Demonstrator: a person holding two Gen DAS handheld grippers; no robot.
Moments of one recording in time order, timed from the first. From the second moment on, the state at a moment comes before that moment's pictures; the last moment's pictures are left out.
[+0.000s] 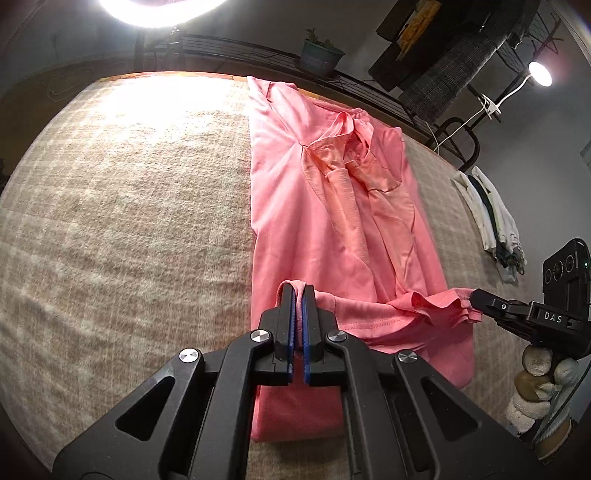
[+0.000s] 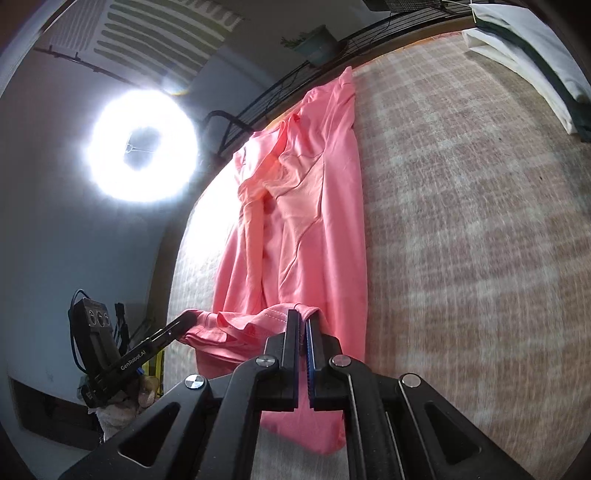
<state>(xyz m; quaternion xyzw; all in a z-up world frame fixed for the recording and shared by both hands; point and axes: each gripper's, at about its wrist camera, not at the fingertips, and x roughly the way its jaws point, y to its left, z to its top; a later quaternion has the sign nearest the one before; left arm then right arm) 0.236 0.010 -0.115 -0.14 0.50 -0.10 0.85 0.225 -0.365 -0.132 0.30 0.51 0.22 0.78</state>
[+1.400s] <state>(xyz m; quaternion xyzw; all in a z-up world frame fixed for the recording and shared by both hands) 0.264 -0.007 -0.135 -0.08 0.52 -0.14 0.84 0.253 -0.303 -0.146 0.11 0.52 0.28 0.80</state>
